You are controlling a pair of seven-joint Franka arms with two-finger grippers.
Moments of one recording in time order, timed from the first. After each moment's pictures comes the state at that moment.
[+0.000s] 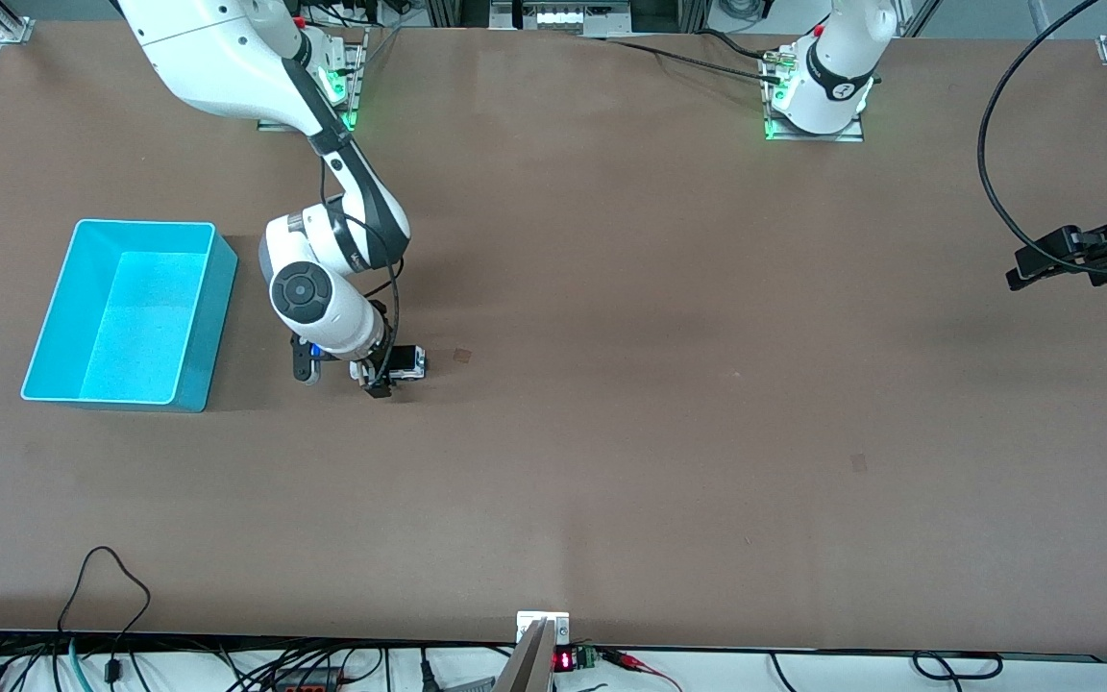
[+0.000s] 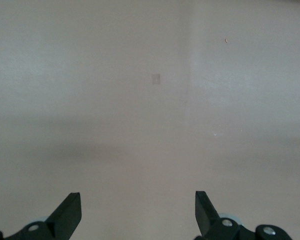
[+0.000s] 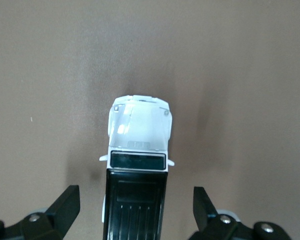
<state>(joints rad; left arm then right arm) 0.07 0.11 -0.01 -1.49 -0.05 1.59 -0.03 0.42 0.57 -0.02 -1.87 0.05 2.38 1.80</state>
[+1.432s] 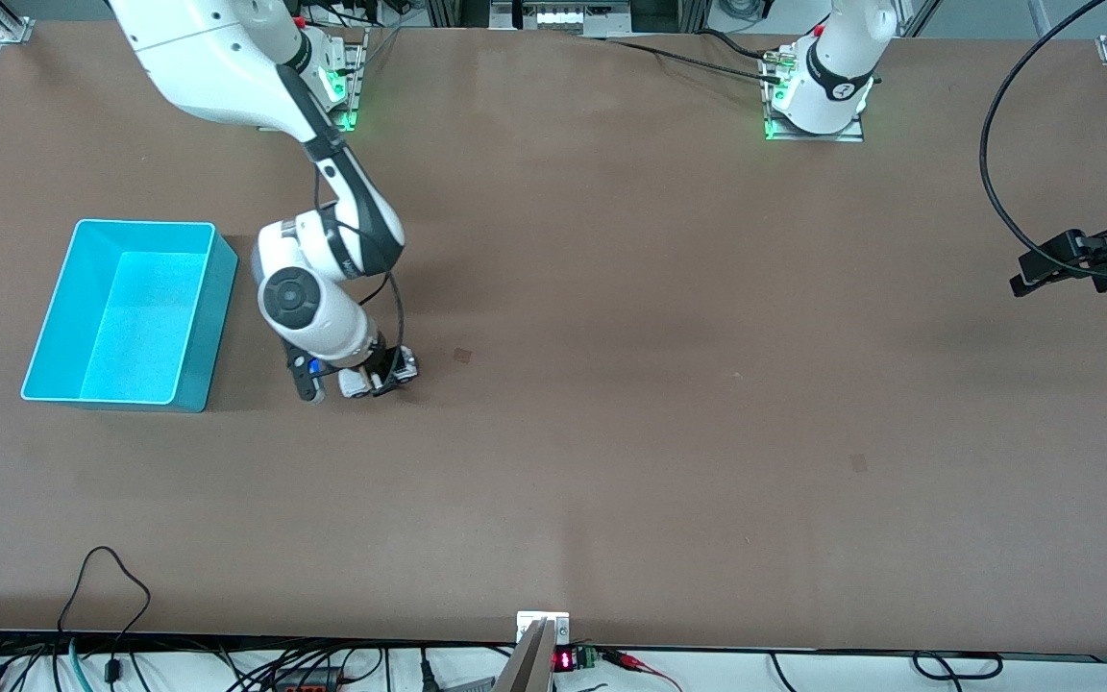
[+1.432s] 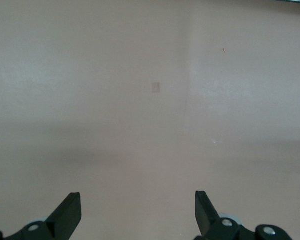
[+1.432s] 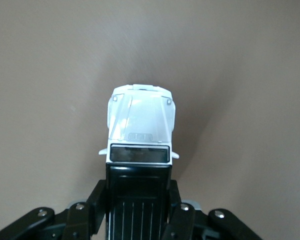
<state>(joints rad) 0.07 0.11 -0.01 -1.49 -0.05 1.62 -0.03 0.37 0.55 -0.01 -1.84 0.05 2.37 1.41</state>
